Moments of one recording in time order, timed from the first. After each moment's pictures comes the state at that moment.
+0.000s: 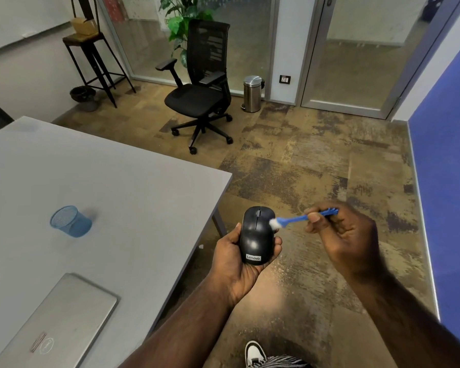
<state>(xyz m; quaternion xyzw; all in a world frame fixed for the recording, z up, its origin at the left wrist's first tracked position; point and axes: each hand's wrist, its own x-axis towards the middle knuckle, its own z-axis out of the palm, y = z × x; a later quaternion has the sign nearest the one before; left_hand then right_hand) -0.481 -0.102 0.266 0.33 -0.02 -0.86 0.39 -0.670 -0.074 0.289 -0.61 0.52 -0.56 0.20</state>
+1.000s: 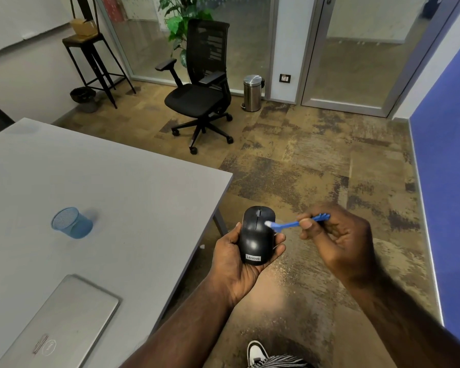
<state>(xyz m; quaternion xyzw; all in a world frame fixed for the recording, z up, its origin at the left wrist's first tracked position) -0.480 -0.105 0.264 0.34 -0.02 -0.86 0.38 -0.662 -0.072 0.294 -0.64 0.50 -0.55 0.19</state>
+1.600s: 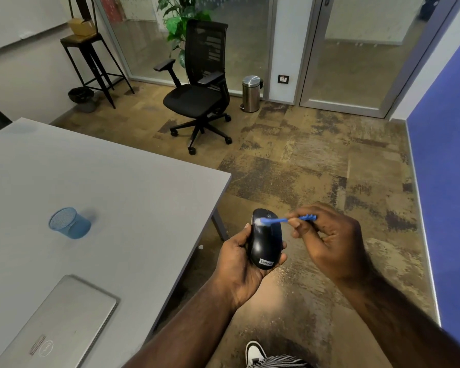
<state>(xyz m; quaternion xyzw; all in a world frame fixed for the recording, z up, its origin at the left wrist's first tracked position) -0.487 -0.096 0.272 0.39 -0.10 -0.84 0.36 -0.652 -0.074 0.300 -0.69 0.49 -0.52 0.14</state>
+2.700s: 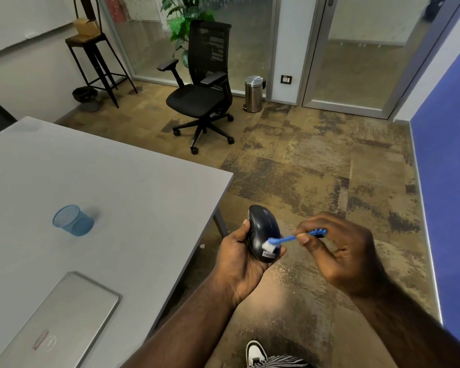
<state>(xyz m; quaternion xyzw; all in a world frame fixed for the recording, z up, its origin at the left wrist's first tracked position) -0.488 -0.099 0.273 0.36 -0.04 -0.85 0.39 -0.665 -0.058 0.301 -0.74 0.46 -0.48 0.12</state>
